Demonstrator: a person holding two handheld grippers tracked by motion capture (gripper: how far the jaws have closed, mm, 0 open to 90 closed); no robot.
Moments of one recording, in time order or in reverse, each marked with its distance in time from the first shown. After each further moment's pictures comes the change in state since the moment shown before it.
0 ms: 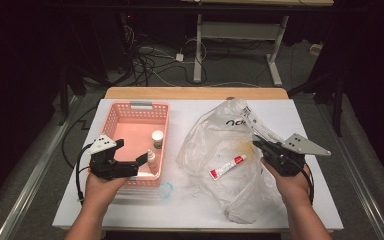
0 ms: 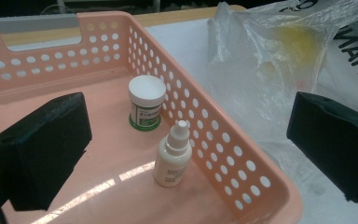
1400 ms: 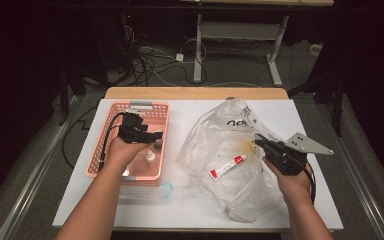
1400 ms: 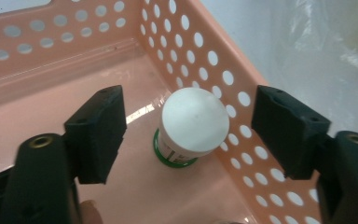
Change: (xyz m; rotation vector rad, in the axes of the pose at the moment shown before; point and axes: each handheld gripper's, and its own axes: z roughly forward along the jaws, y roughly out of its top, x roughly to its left) left arm 0.052 0.047 0.114 0.329 -0.018 -0.017; right arm -0.005 0.000 -0.001 -0.002 -0.006 0.026
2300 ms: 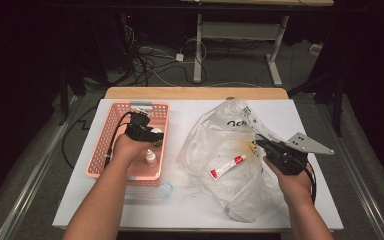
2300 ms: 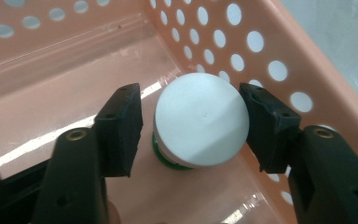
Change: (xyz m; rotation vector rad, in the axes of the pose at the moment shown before) left arm 0.006 0.008 0.030 0.115 0.038 0.023; right arm -0.003 -0.002 0.000 0.003 0.000 0.003
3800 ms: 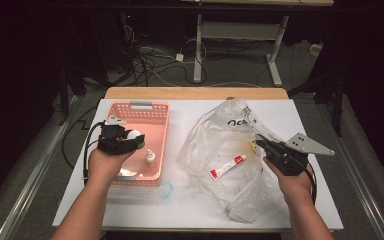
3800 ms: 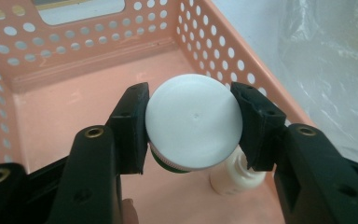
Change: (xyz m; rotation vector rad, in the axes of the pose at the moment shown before) left arm -0.027 -0.056 -0.093 -0.221 0.121 -0.054; right arm 0.002 0.002 -0.002 -0.003 -0.002 -0.006
